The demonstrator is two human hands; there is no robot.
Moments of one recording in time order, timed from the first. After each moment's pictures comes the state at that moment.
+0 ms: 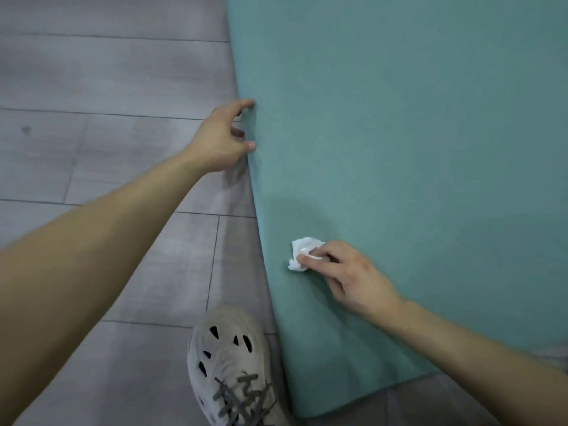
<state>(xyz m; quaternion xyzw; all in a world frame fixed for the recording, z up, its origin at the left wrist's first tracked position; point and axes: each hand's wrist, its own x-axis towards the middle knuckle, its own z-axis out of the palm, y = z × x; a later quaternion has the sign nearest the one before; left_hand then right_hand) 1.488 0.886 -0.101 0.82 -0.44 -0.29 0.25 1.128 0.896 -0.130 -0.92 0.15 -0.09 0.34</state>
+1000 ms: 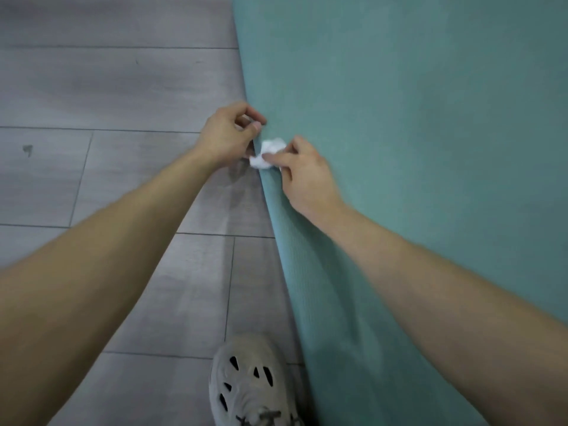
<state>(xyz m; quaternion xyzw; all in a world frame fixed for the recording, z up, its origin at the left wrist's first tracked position) 1.515 0.858 -0.114 0.81 -0.37 -0.31 0.33 1.327 0.821 -0.126 -0.88 0.32 -0.17 0.31</state>
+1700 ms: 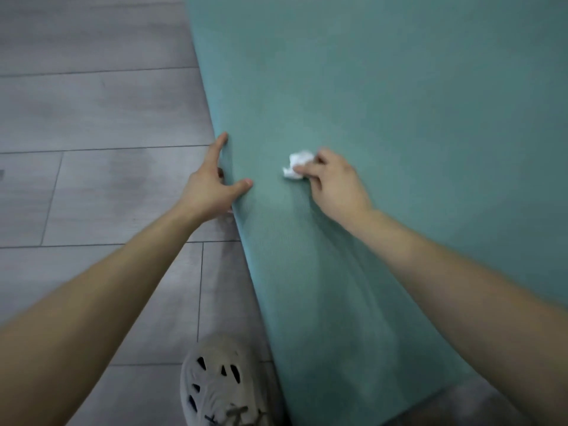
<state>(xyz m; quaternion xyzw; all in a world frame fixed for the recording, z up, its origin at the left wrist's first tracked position) 1.449 0.901 -0.119 0.84 -0.33 -0.33 0.27 1.224 0.769 -0.132 -0.90 0.34 -0.13 0.23</state>
